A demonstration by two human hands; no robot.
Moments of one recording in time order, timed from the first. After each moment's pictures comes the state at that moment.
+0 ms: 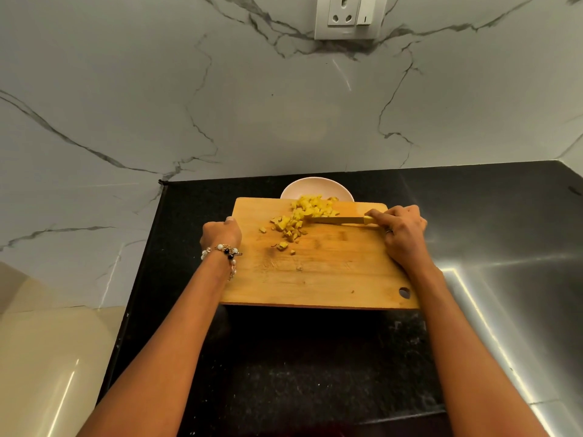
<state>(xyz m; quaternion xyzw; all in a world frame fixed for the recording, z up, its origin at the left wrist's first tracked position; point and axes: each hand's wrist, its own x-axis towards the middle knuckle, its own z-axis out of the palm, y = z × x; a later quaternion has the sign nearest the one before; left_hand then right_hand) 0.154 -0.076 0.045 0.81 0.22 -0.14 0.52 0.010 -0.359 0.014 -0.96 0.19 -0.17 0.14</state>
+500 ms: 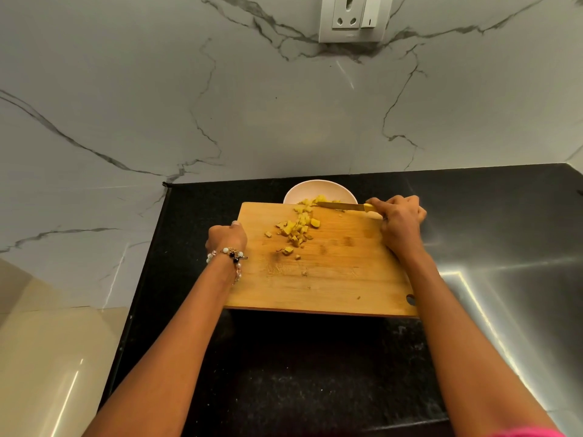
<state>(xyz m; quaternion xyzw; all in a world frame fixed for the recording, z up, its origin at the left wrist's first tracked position) 0.150 -0.081 0.049 0.81 0.23 -0.15 0.52 0.041 -0.360 0.020 -0.95 0.23 -0.18 0.14</state>
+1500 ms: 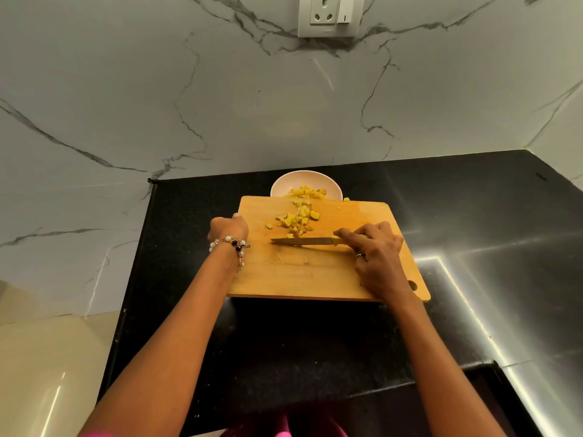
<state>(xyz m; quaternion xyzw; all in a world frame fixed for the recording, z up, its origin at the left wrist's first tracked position) 0.125 -0.088 0.061 0.81 0.20 -0.18 0.52 -0.044 -0.274 0.024 -0.95 0.14 -0.21 0.18</state>
